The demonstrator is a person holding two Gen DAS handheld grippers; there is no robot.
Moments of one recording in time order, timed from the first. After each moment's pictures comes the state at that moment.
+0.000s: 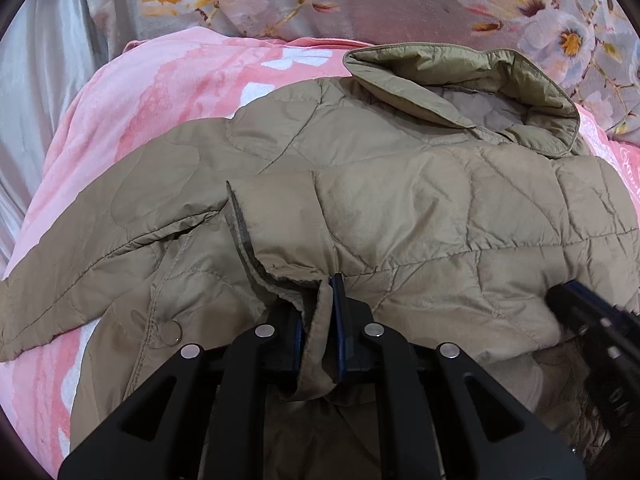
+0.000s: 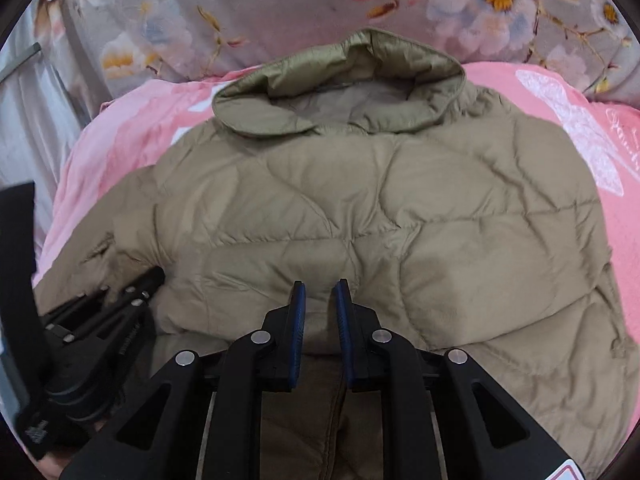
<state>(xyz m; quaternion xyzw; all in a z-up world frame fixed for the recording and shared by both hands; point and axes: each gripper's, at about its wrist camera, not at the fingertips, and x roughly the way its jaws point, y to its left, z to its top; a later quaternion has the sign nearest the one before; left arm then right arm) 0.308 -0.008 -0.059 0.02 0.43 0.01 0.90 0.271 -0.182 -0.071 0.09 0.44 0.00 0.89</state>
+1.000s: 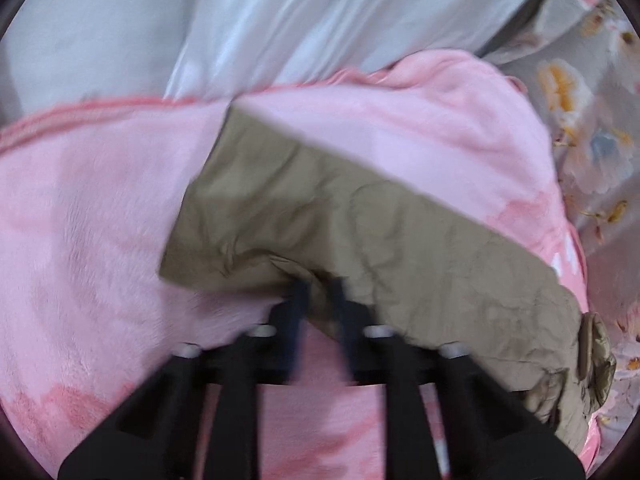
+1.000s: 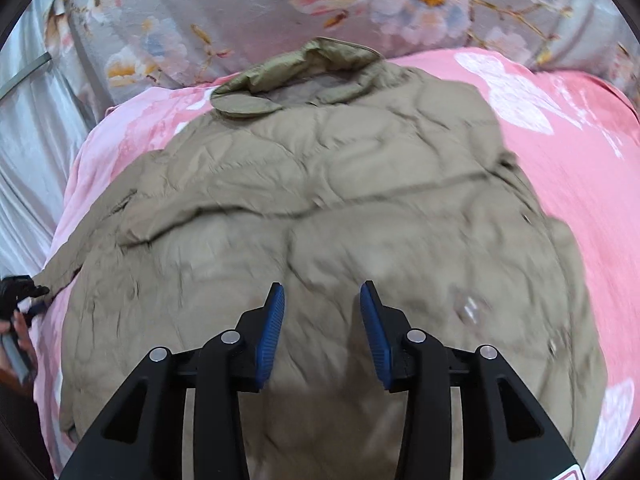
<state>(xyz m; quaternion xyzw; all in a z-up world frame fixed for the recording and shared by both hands) 0.216 0.348 -0.040 -0.33 0.38 0.25 0.83 0.143 -0.207 -0.051 0.12 0.43 -0.04 0.89</state>
